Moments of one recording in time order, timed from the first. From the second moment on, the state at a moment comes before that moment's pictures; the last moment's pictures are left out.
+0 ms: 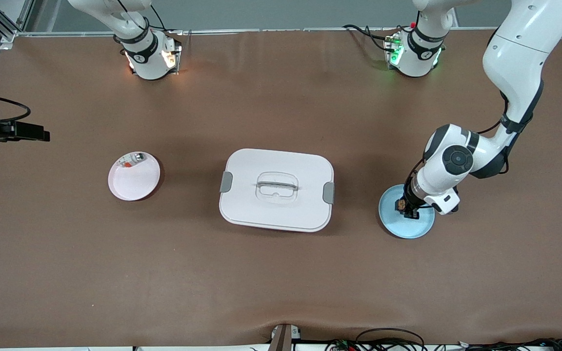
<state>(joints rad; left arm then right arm) 0.23 0.56 -0.44 -2.02 0.41 2.58 -1.92 0.01 0.40 -0.05 -0.98 0.04 1.08 -0.03</state>
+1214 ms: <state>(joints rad) 0.22 0.56 -0.44 -1.95 0.40 2.59 -1.96 0.01 0.10 -0.06 -1.40 0.04 1.43 -0.03</state>
